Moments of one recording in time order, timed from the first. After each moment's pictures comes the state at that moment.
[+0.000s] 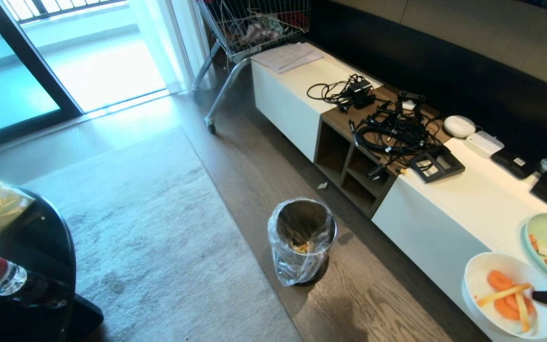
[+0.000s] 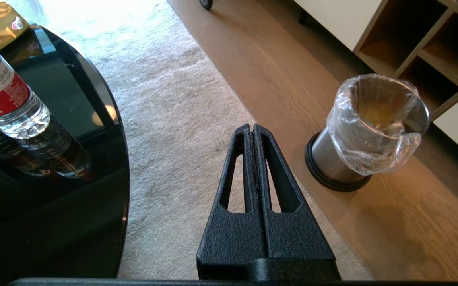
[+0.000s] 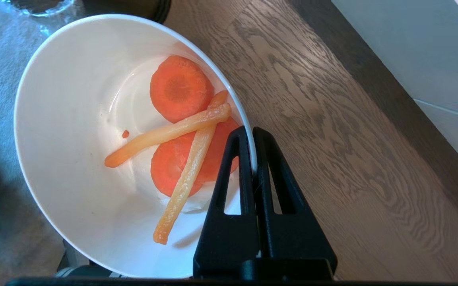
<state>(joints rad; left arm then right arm) 0.00 0.00 0.00 0.00 0.01 -0.09 -0.16 1.14 -0.52 0.18 0.14 0.11</state>
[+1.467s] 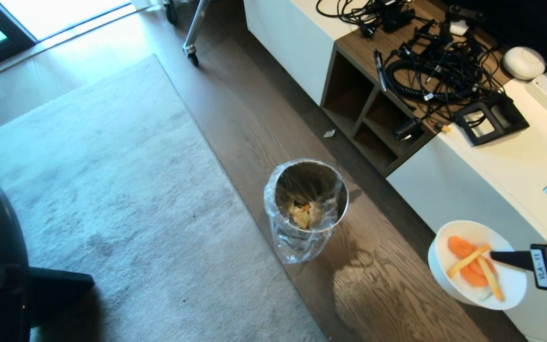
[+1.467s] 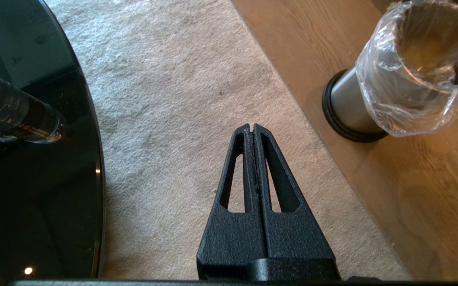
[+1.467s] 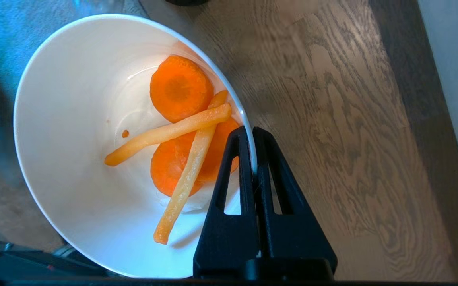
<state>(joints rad) 0.00 0.00 0.00 -0.01 0.01 -0.09 -0.03 1.22 -0.67 0.14 0.30 -0.02</state>
